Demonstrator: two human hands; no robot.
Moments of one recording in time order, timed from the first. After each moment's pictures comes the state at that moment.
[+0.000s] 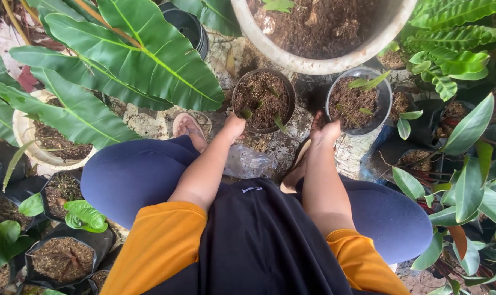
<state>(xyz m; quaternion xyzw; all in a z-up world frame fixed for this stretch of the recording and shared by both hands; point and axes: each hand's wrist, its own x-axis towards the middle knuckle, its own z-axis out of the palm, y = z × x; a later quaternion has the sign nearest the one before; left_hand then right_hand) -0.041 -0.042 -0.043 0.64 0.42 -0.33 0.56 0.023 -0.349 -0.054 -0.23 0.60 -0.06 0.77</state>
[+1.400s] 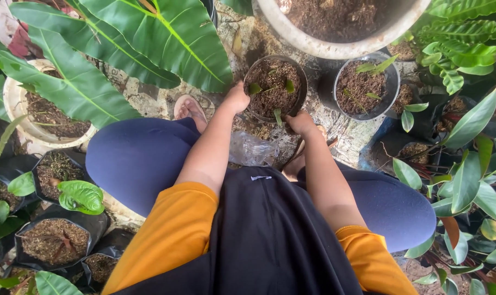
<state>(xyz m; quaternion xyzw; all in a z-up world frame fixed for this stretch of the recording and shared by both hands) -0.014 -0.019 0.083 0.81 0.22 -0.37 0.40 -0.015 -0.285 -0.049 -0.86 0.18 0.42 0.25</state>
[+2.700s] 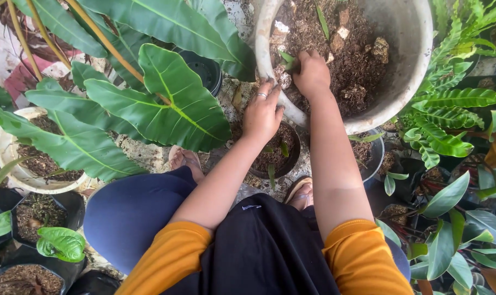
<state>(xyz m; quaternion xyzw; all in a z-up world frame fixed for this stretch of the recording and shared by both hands) 0.111 -0.051 0.093 0.93 0.09 0.06 0.34 0.275 -0.165 0.086 -0.96 -0.17 0.21 0.11</state>
